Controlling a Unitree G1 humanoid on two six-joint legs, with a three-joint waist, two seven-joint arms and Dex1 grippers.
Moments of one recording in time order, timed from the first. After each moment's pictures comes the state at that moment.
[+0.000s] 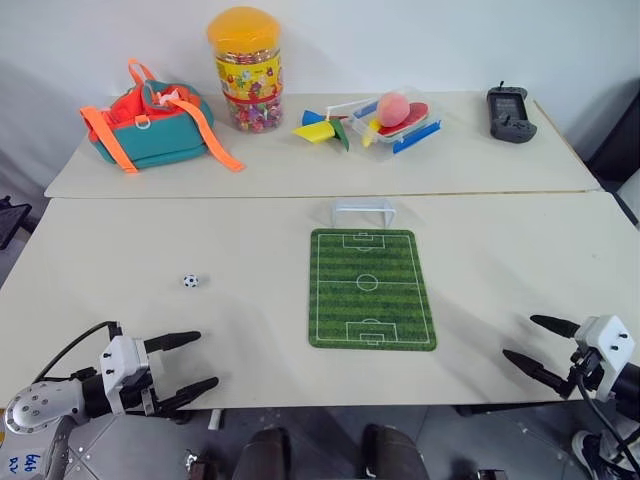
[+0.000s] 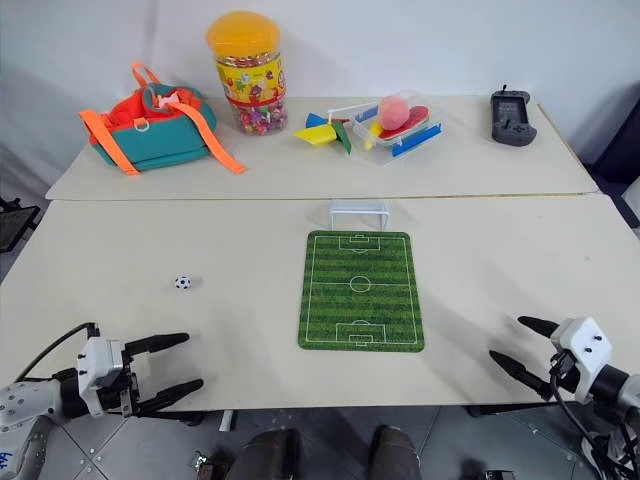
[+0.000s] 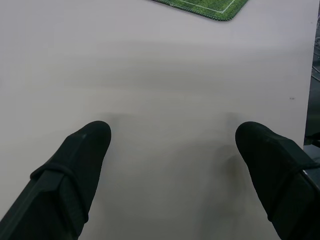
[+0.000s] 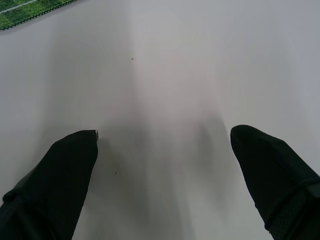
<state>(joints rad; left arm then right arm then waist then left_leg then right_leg) 0.23 0.70 0.30 0.06 -0.43 -0.18 -1.16 0.19 -0.82 -0.40 0.23 0.38 -0.15 1.08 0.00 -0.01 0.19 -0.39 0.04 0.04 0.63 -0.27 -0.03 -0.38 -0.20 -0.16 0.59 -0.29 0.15</state>
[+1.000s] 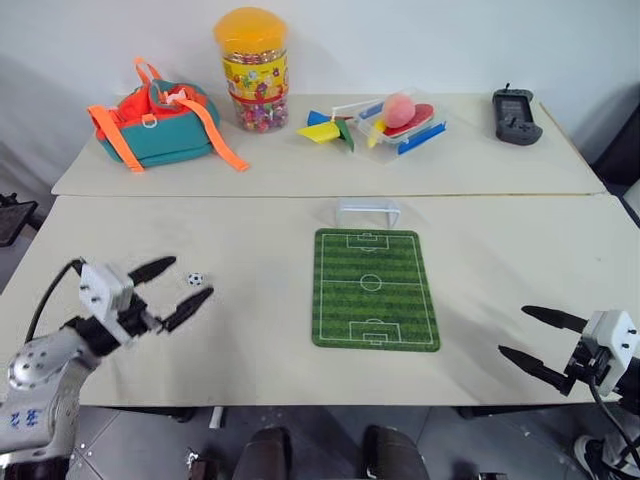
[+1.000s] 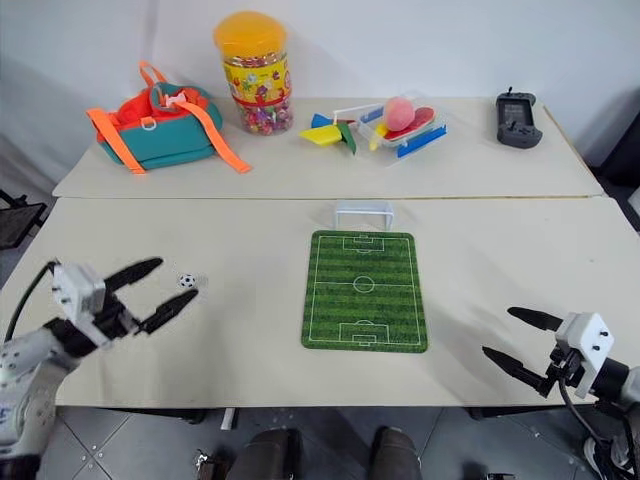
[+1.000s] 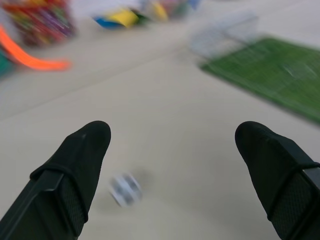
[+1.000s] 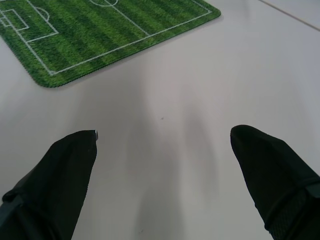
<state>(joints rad) -0.02 0.62 0.40 -0.16 -0.49 0.20 -0.65 0.16 -0.81 -0.41 0.19 0.46 -0.17 1.18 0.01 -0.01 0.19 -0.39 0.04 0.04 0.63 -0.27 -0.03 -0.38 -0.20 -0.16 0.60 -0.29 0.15</state>
